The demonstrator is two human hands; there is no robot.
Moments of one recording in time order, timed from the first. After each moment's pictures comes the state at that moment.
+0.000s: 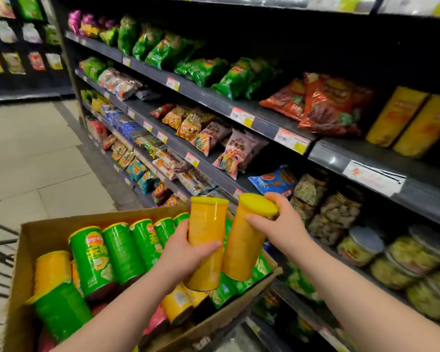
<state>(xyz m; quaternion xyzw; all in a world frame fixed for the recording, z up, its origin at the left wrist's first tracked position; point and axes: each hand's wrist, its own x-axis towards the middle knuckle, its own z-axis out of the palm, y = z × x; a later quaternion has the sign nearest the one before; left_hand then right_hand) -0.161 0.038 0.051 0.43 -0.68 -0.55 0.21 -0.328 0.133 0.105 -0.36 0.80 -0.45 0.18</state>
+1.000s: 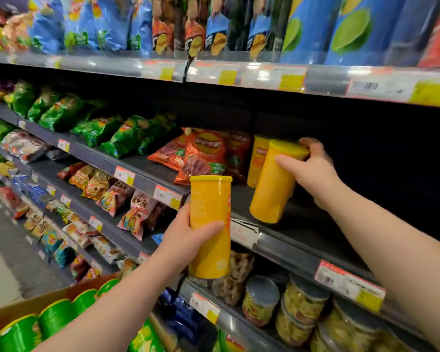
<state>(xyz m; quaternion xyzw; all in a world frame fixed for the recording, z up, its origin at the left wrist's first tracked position) -0.432 0.131 0.175 0.22 -0.68 -0.65 0.26 -0.619 0.261 0.276 -0.29 0.79 -0.53 -0.06</state>
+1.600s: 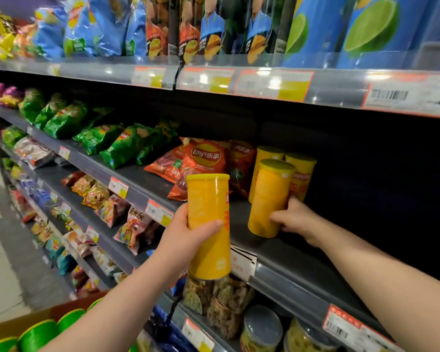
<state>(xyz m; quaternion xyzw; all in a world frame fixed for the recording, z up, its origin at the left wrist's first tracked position) -0.487 0.112 0.185 0.22 -0.66 -0.65 0.31 -0.696 0.225 0.213 -0.29 0.83 -0.44 0.18</state>
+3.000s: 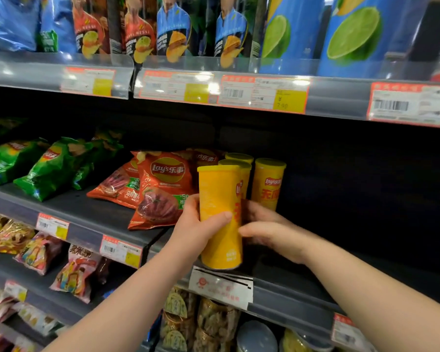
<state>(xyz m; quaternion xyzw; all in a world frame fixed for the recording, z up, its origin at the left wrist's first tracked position) -0.562 0.072 0.206 0.04 -0.65 -0.72 0.23 -0.652 0.217 0.225 -0.37 0.72 -0.52 0.26</state>
